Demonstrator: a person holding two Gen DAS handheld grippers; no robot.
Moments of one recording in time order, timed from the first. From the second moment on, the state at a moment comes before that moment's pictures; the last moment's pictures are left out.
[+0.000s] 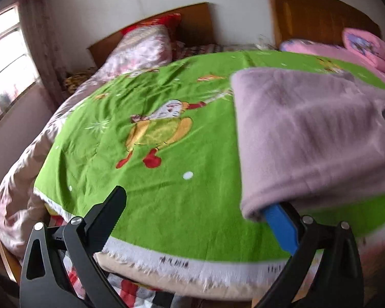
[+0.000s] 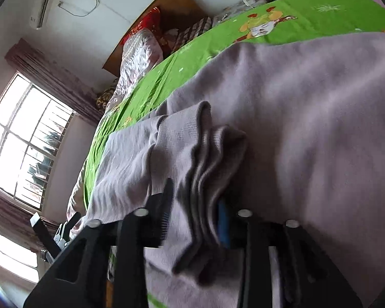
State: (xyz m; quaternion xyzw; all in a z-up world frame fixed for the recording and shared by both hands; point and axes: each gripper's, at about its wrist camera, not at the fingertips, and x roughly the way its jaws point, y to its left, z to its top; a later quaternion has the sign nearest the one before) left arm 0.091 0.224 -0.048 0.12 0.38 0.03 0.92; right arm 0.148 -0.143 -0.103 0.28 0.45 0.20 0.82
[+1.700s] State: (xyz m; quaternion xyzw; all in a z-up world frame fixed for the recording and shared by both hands) left arm 0.262 0.162 -0.026 -0.09 0.42 -0.17 0.89; right arm 0.149 -0.035 -0.070 -0.06 0.43 0.29 0.85
